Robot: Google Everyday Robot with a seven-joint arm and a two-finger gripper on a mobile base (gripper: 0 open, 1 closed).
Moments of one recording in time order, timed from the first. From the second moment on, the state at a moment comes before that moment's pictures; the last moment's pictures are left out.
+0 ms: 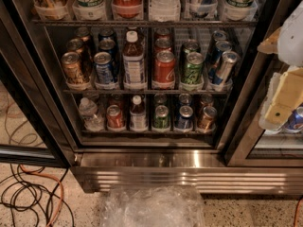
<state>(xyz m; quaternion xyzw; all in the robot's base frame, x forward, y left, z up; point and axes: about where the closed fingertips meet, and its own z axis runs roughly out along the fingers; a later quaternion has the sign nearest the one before) 0.438 -0.217 0.976 -0.60 0.78 -0.03 0.16</state>
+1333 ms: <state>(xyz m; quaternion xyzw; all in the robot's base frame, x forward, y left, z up) 0.489 -0.226 1.000 -0.45 0.84 -0.04 0.28</state>
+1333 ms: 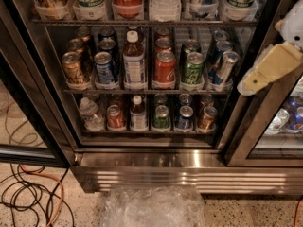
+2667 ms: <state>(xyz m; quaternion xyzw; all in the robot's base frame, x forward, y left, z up) 0.497 -0.152 1.048 -0.53 0.74 -0.02 0.42</state>
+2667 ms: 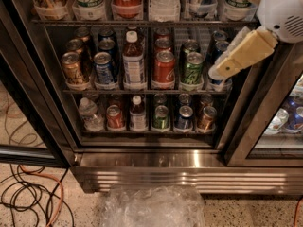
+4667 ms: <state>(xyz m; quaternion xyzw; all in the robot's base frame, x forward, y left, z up) 0.534 -0.151 1.052 -0.48 0.74 -0.05 0.46</state>
